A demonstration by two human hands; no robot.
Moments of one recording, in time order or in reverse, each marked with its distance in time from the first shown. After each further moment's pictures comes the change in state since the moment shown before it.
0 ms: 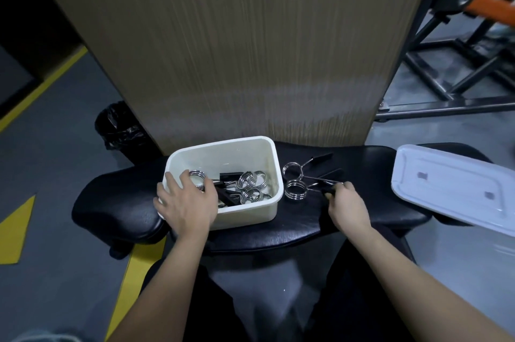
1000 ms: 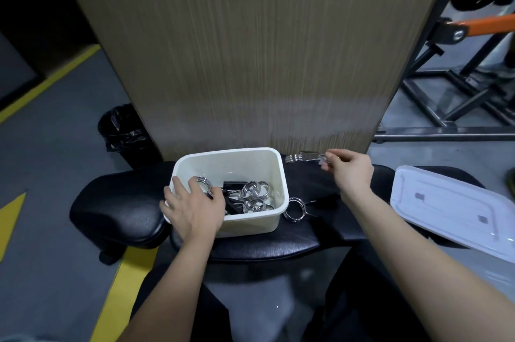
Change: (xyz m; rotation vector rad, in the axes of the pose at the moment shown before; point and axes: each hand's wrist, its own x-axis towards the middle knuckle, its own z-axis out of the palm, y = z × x) left_hand 0.000 -0.001 -0.003 -0.002 -0.008 -0.002; right_hand 0.043 -0.080 -0.072 0.997 0.233 0.147
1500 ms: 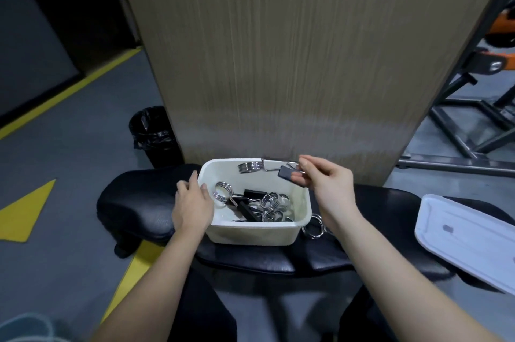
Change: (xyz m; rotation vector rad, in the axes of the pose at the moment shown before) left_hand 0.042 -0.048 -0.015 -0.322 -0.162 -0.072; right_hand -0.093 -0.053 0.060 0.348 -0.415 0.047
